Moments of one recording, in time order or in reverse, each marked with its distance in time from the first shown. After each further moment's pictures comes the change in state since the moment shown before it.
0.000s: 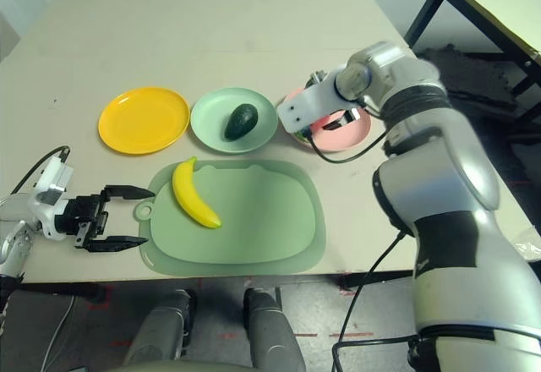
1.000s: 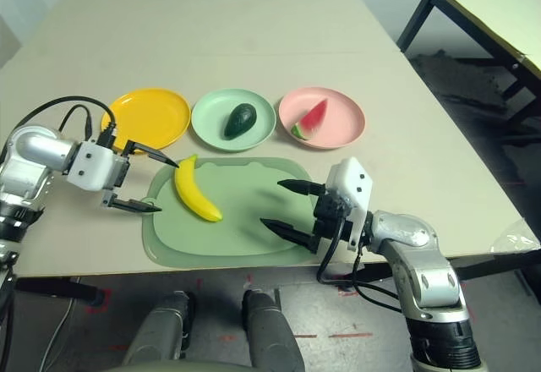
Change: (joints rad) left arm -0.519 -0.061 -0.322 0.223 0.452 -0.601 0.025; right arm 1.443 0.171 -0.636 -1.462 0.932 0.959 -0.194
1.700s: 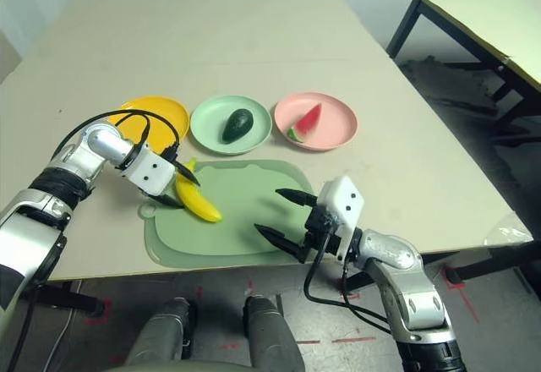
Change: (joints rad) left arm -0.211 -0.112 -0.159 0.527 0.206 -0.192 0.038; right arm 0.086 -0.004 0.012 -0.016 0.001 -0.087 -0.146
